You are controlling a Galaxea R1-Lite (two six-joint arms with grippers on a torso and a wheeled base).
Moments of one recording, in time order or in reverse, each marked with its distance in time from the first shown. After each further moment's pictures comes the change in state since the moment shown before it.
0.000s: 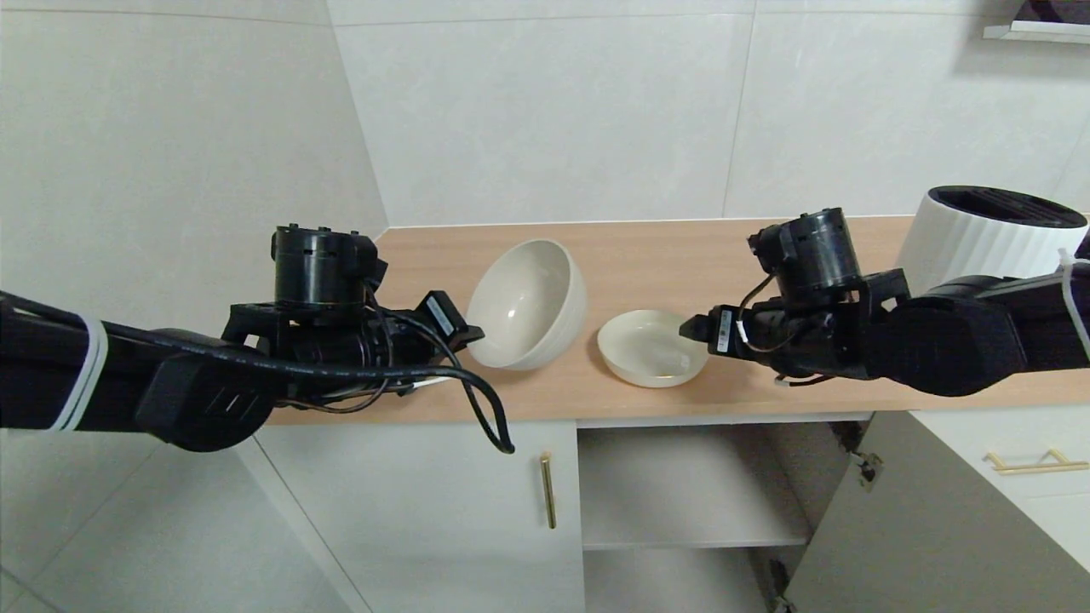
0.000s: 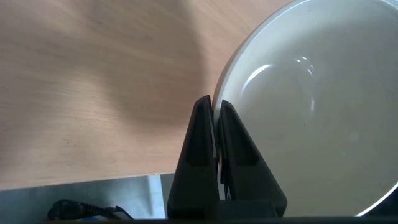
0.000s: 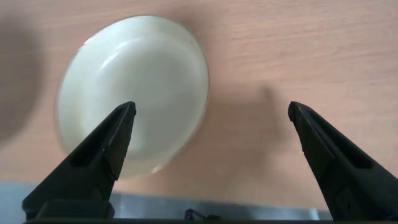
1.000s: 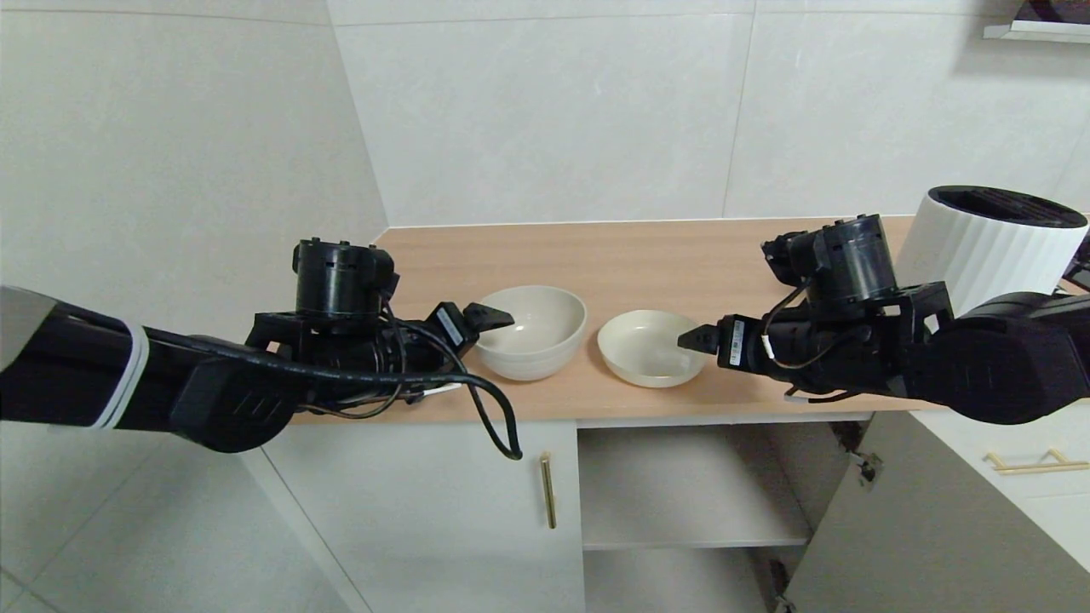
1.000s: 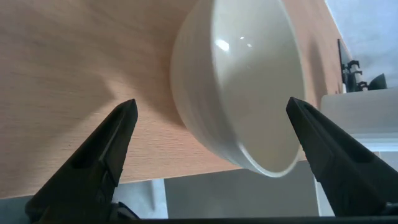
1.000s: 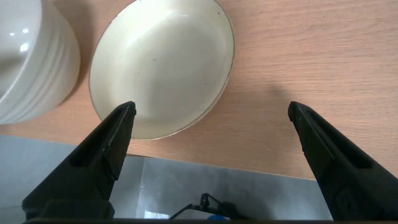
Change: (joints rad) left arm -0.003 0.048 -0.005 -0.009 -0.002 0.002; right arm -0.002 -0.086 0.142 -0.079 0.143 0.020
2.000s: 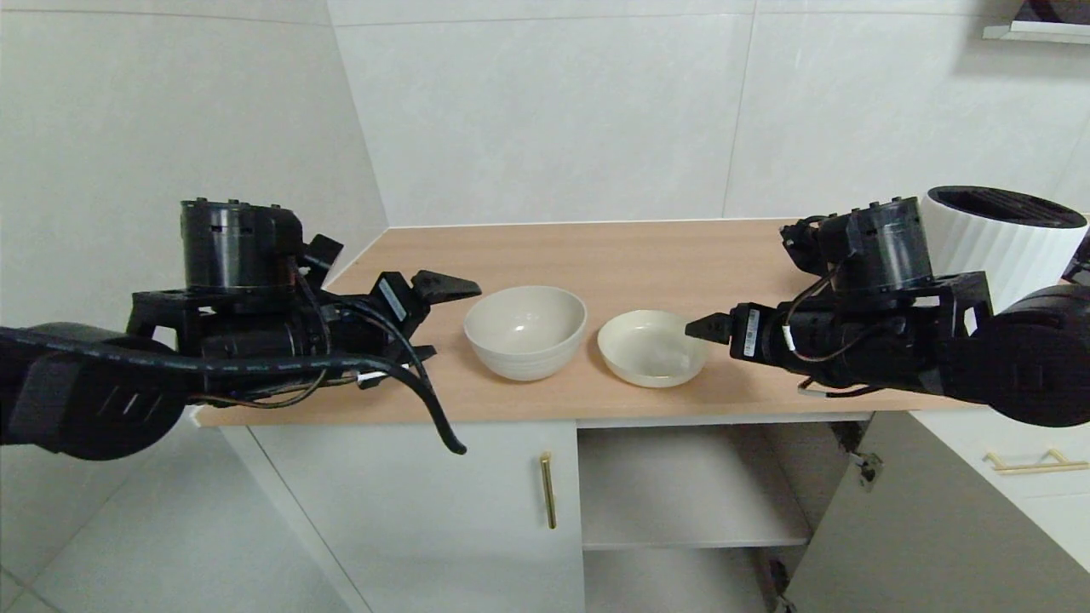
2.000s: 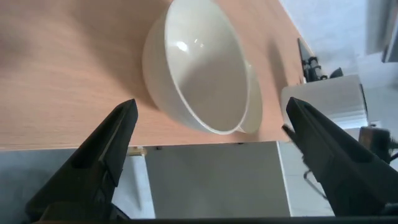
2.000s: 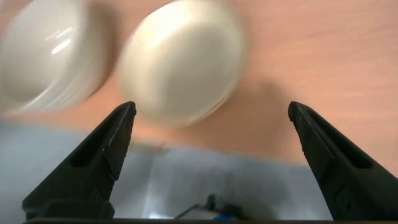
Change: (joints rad) left arm 0.062 -0.167 0.047 0.044 -0.120 -0.006; right arm 0.002 -0.055 0.017 -0.003 0.006 0.000
